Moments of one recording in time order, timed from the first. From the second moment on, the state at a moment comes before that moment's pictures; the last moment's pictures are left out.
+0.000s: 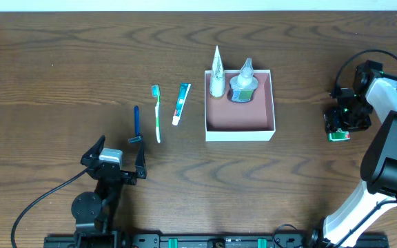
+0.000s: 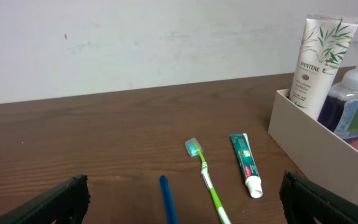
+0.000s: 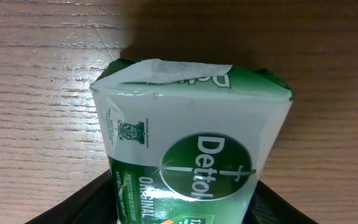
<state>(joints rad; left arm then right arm) 0.03 0.01 0.02 -0.10 0.21 0.04 -0.30 2.02 1.36 -0.97 0.04 -0.34</state>
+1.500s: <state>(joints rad) 0.03 0.01 0.02 -0.10 0.21 0.04 -0.04 2.02 2.26 -1.55 -0.26 -0.32</state>
